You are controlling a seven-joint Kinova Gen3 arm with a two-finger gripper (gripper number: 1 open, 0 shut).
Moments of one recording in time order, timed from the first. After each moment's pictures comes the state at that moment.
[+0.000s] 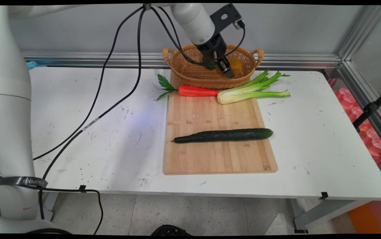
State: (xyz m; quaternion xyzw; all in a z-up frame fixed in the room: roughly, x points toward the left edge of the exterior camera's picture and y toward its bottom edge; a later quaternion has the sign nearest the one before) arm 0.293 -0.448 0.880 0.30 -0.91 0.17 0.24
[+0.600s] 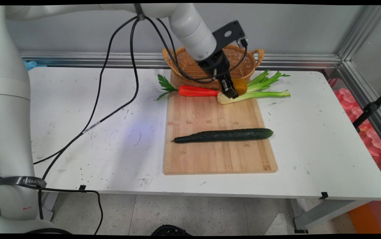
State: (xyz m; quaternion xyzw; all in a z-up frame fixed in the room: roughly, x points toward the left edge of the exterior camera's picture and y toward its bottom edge) arm 0.273 -0.402 0.866 0.25 -0.93 0.13 0.25
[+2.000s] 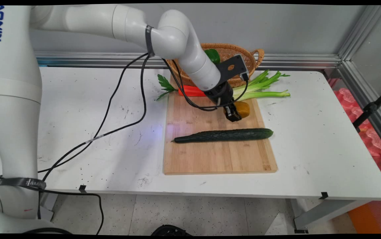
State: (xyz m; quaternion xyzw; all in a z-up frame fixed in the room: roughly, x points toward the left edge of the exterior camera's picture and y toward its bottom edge) arm 0.251 -0.392 0.784 0.24 -0.93 0.11 0.26
